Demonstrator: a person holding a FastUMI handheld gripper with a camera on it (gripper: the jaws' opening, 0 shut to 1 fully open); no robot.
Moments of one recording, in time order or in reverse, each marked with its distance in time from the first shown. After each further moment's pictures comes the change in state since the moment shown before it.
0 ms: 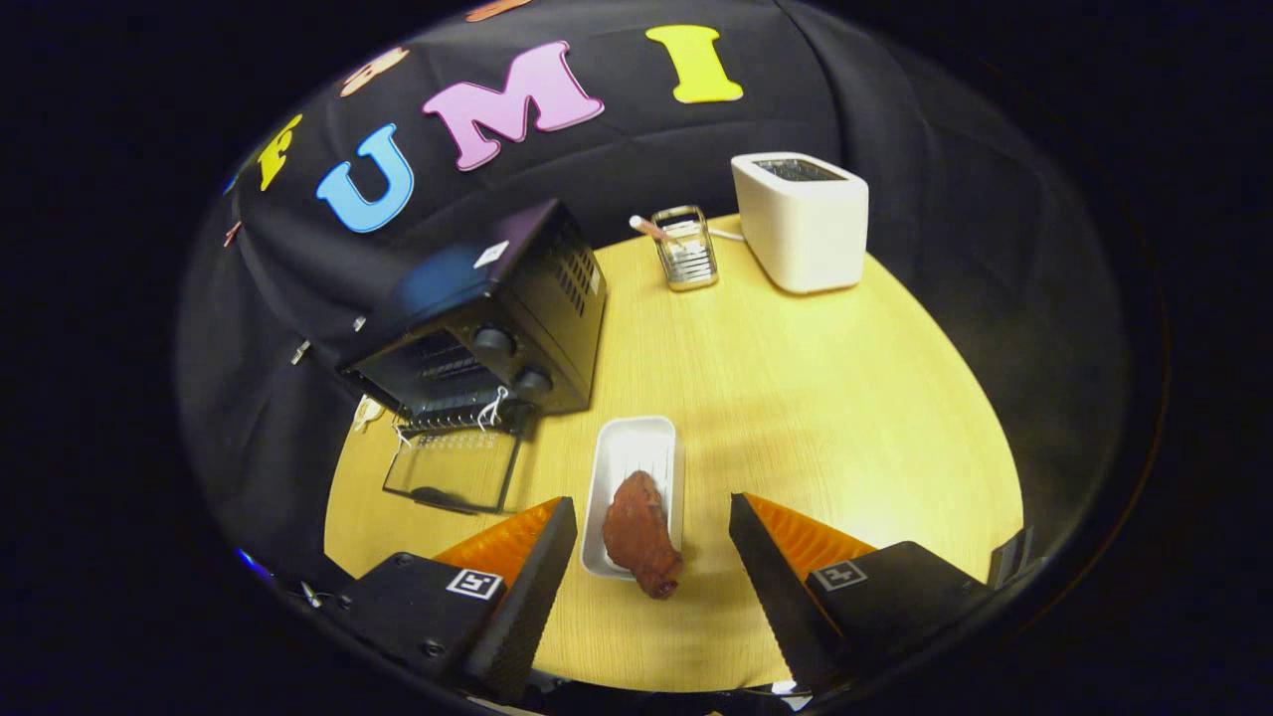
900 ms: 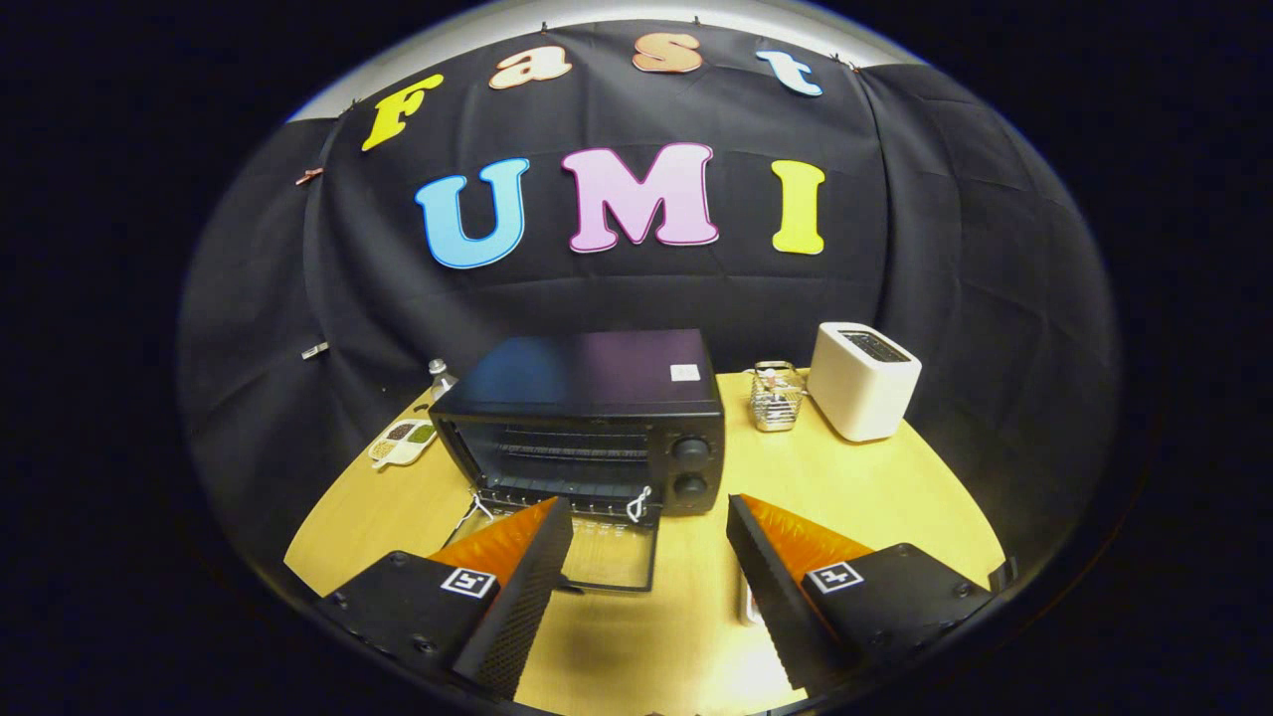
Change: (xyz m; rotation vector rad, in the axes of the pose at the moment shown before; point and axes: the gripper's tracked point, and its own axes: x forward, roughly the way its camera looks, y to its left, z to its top) arm -0.058 0.188 0.053 -0.266 -0.473 -0.122
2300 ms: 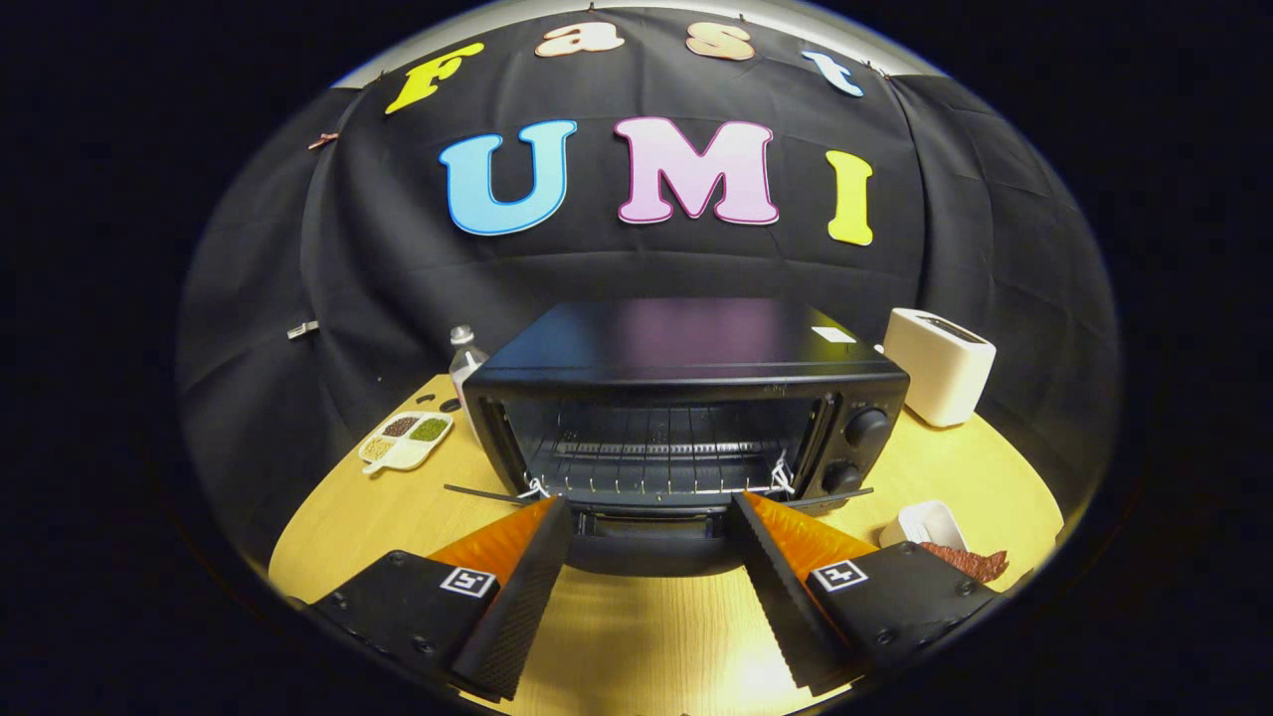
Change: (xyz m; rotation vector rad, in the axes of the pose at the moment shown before) arm 0.101 0.158 -0.071 -0.009 -0.003 -0.003
